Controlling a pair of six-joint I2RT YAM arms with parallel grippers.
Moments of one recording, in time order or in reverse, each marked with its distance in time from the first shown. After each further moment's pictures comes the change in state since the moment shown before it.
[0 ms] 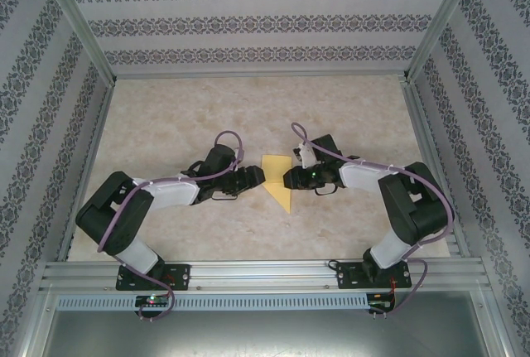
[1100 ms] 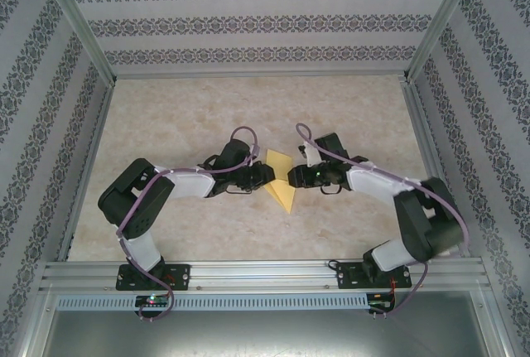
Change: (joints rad) left arm -0.051 0.162 0.143 0.074 0.061 -0.072; right arm 0.009 -0.177 -0.010 -0.102 0.150 -0.057
